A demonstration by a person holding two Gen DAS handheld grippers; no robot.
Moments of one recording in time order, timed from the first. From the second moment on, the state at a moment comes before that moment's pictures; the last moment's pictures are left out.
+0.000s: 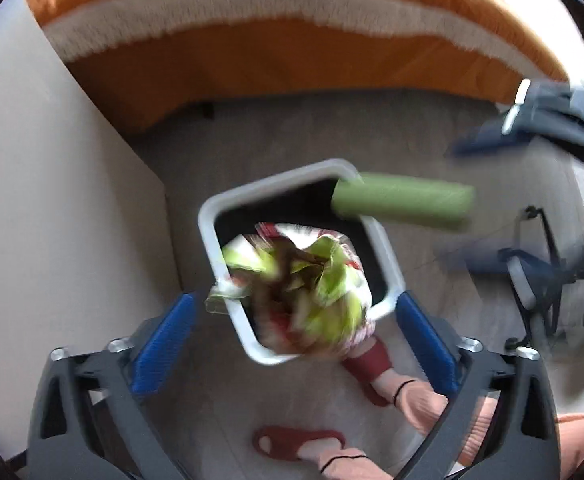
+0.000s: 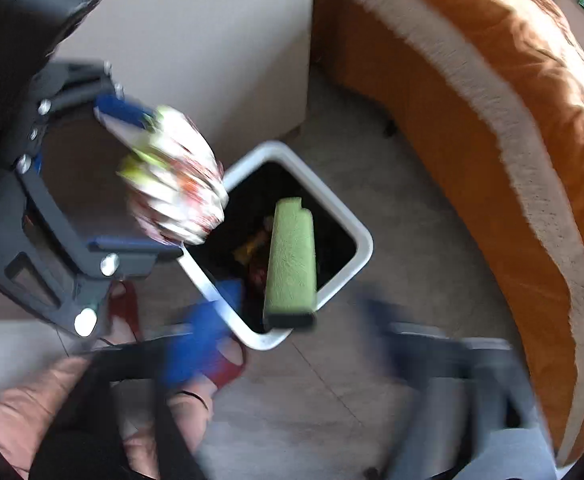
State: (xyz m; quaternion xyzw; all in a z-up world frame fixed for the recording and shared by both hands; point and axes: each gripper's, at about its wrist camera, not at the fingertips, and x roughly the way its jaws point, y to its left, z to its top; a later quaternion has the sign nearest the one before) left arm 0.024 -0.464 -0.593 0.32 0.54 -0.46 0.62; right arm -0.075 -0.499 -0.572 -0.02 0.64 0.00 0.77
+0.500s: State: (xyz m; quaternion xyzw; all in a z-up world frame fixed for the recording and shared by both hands) left arm 0.011 -0.457 -0.579 0.35 0.53 -0.47 0.61; right arm -0.078 -0.484 -0.557 -0.06 0.65 0.01 0.76
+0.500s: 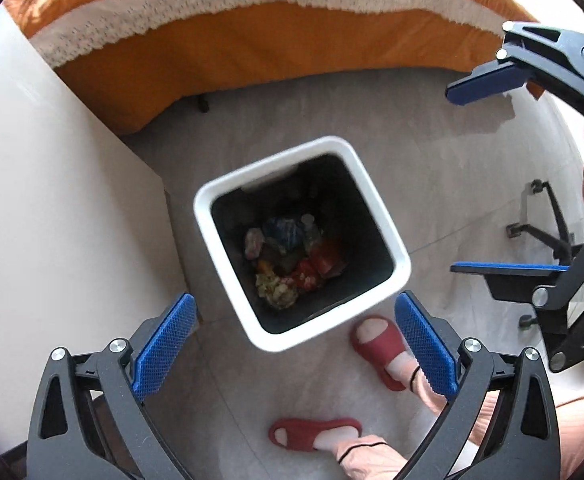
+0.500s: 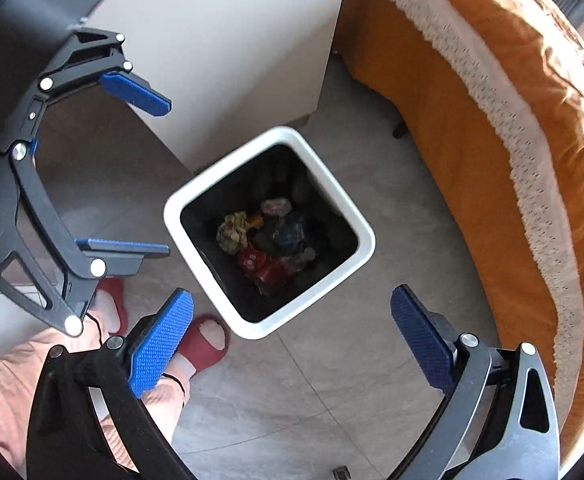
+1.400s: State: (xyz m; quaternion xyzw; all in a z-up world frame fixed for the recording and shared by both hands) left arm 0.020 -0.332 -0.220 0.17 0.39 -0.36 0.83; right arm -0.068 -0.422 -0.229 0.01 0.47 -0.08 0.88
